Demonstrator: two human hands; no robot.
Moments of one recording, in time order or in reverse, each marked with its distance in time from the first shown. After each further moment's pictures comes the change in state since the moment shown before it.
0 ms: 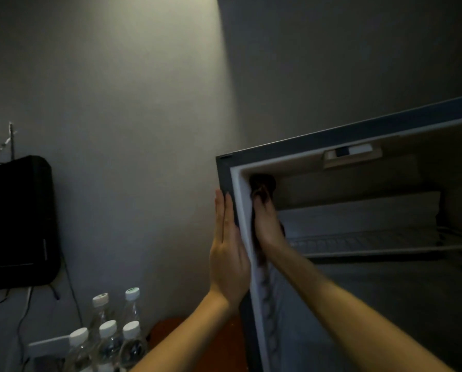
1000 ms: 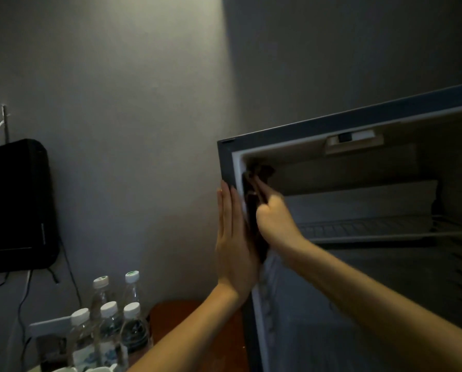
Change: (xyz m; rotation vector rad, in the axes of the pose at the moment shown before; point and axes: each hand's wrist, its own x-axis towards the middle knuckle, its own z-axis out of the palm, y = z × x) left_hand -0.016 0.002 0.010 0.170 0.033 0.042; right_hand -0.036 -0.042 -0.017 -0.158 -0.079 0.044
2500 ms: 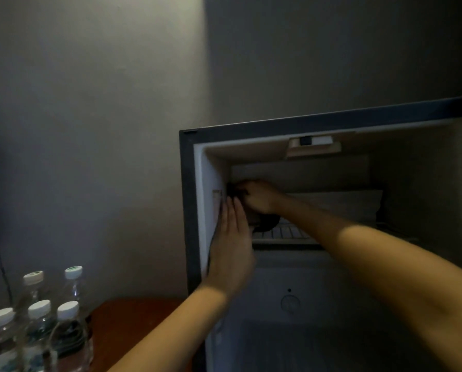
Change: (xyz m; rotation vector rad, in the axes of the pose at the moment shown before) left_hand -0.005 0.038 0.042 0.364 -0.480 -0.064; right_hand 0.106 0.052 -0.071 -0.992 -0.469 -0.305
